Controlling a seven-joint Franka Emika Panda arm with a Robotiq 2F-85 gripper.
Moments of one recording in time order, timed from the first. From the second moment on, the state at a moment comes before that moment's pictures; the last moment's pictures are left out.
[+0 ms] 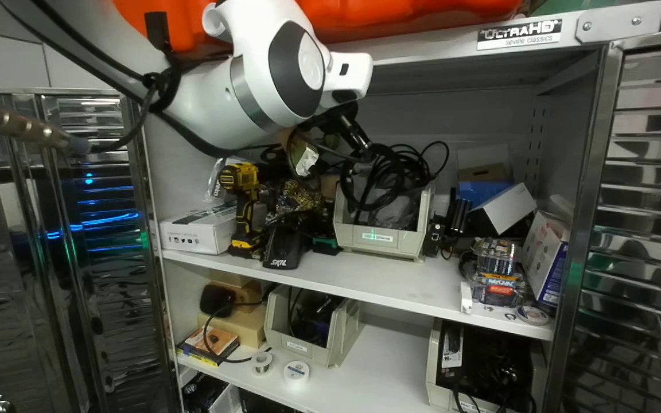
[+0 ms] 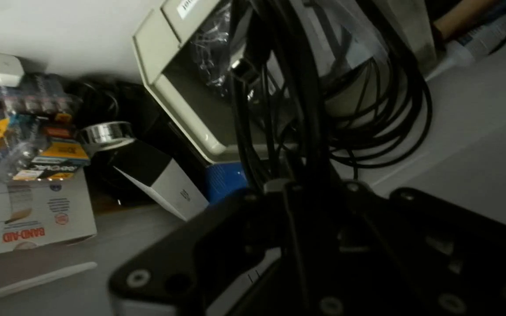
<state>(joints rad) 0.02 -0.01 0.02 -2.02 -0.39 2.95 1.05</state>
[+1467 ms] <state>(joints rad) 0.04 0.53 0.06 -1.48 -0.48 3.02 1.13</state>
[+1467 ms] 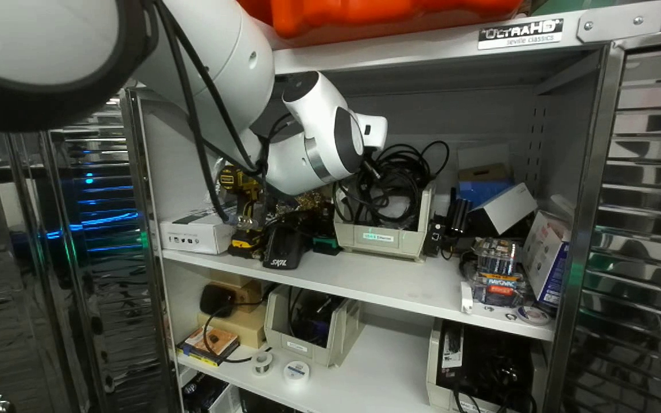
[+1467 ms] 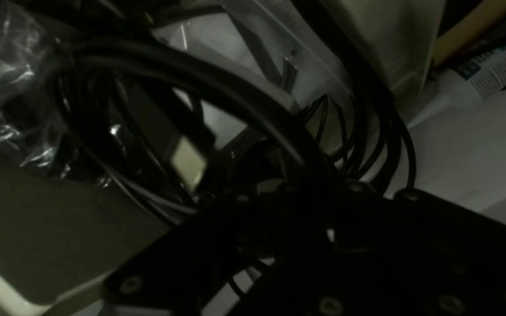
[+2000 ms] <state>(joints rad) 0.04 0.53 0.10 -1.48 -0.48 2.96 1.04</state>
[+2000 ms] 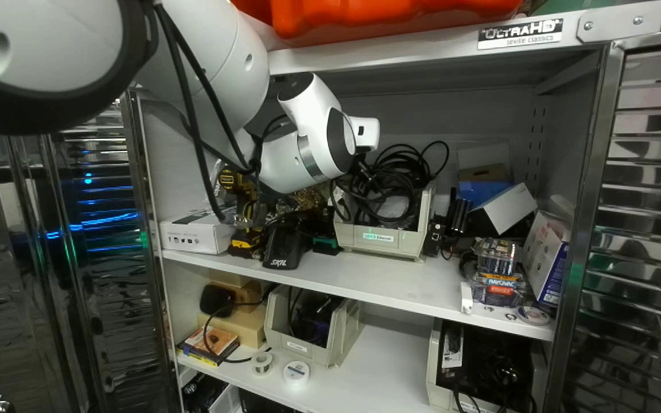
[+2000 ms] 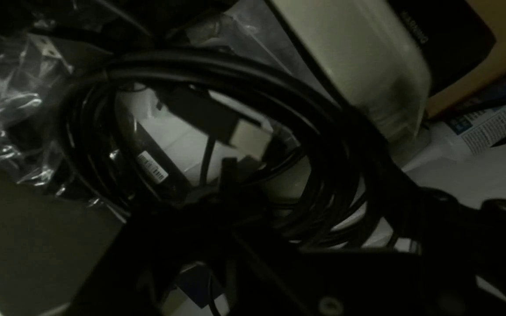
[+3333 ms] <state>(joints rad) 0.08 -0.05 0.05 -2.04 -0.45 2.58 0.75</state>
